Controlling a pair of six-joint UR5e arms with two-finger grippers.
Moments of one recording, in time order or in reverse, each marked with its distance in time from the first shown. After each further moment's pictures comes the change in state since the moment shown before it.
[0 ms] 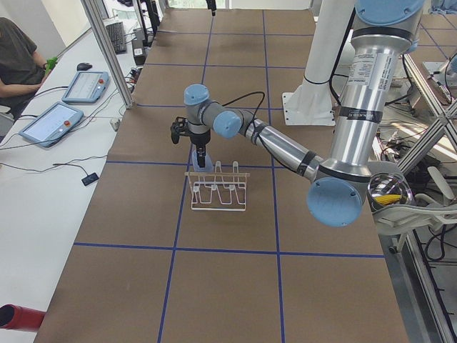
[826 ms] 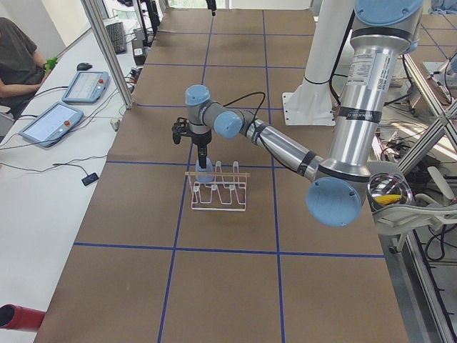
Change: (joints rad) left arm -0.002 -0.001 -0.020 0.001 -0.020 -0.007; right arm 0.000 0.002 0.012 -0.002 0.005 0.001
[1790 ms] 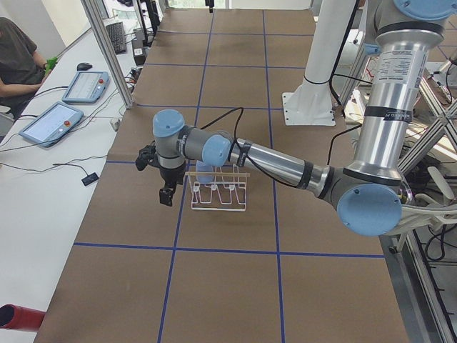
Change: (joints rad) left arm -0.398 0.025 0.225 -0.005 -0.044 0.765; right arm 0.003 0.016 0.069 -0.002 -0.003 0.085
